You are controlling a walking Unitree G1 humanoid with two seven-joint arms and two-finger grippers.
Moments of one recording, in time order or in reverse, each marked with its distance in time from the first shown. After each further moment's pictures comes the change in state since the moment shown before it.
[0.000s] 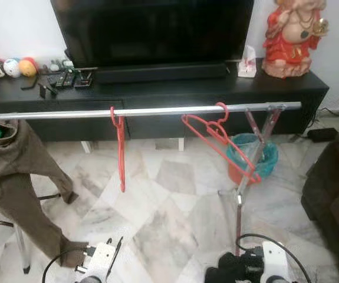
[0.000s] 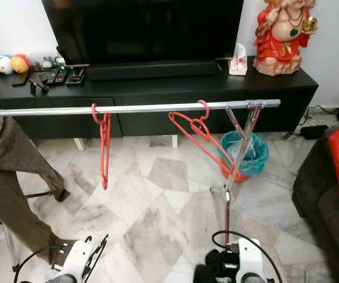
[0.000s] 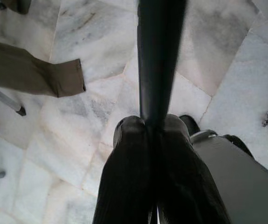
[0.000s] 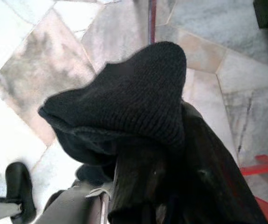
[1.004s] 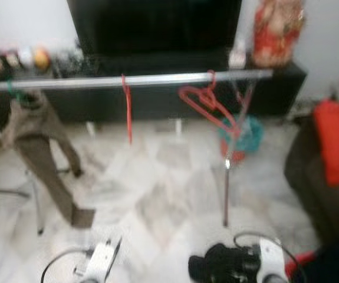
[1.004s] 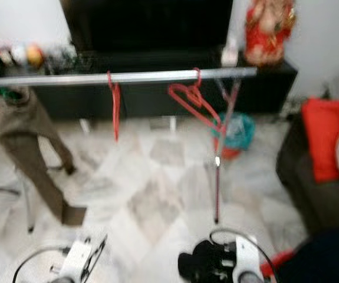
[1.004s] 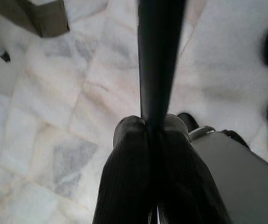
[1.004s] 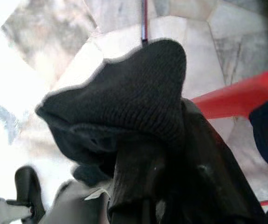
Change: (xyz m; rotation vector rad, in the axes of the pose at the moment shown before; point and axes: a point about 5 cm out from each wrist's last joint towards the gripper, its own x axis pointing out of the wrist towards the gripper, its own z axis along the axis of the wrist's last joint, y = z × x) left arm -0.002 0.004 -0.008 0.003 0.022 0.002; right arm 0.000 0.010 0.000 0.009 -0.013 0.025
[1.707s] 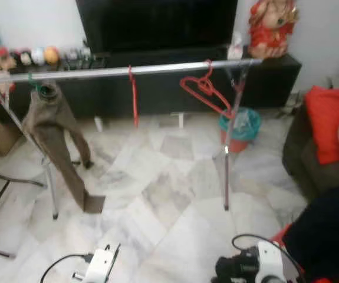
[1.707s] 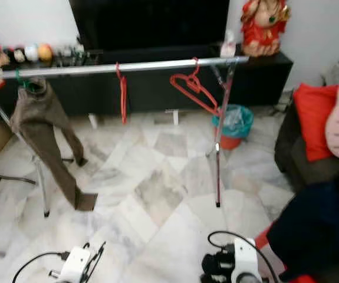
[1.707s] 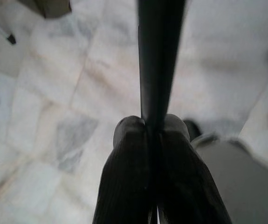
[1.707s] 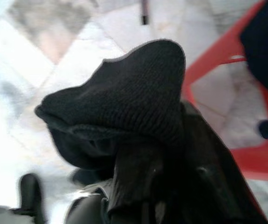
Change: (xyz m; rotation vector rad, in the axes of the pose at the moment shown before) left arm 0.002 -0.004 0.008 0.000 -0.026 -0.007; right arm 0.000 -0.005 0.000 -0.008 0.002 -0.009
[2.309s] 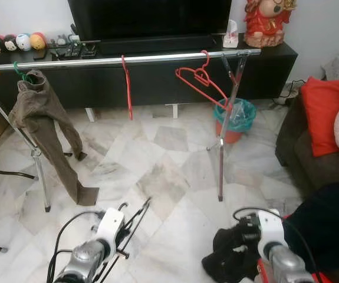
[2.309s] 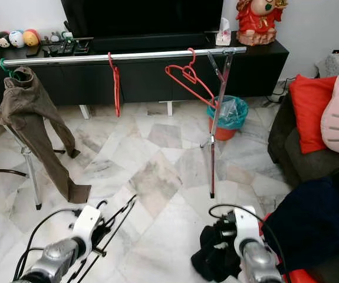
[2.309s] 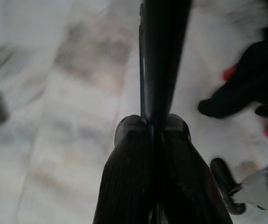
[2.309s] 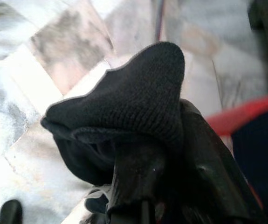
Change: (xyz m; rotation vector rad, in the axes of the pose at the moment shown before) left arm -0.002 0.008 0.098 0.086 -0.379 -0.356; right arm 0.014 -0.006 0.088 -0.144 -0.199 0.098
